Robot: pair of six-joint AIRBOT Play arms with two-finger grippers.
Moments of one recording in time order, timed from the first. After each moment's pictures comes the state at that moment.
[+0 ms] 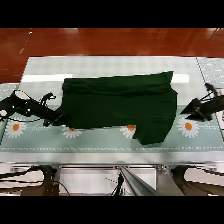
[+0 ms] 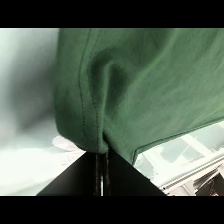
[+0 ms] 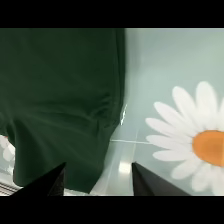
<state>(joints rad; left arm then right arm) 0.21 -1.48 0.80 1.00 -1.26 -1.35 -0.53 -1.43 1.01 -1.09 1.50 1.27</state>
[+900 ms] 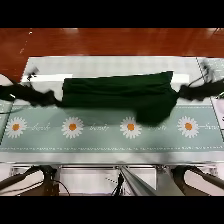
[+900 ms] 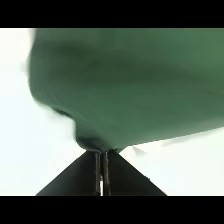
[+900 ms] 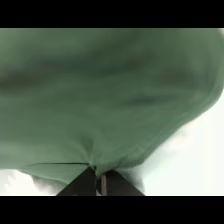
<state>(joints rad) 0.21 -1.24 1.04 1.00 -1.25 -1.29 -0.29 -1.21 1.08 -1.02 1.16 1.30</state>
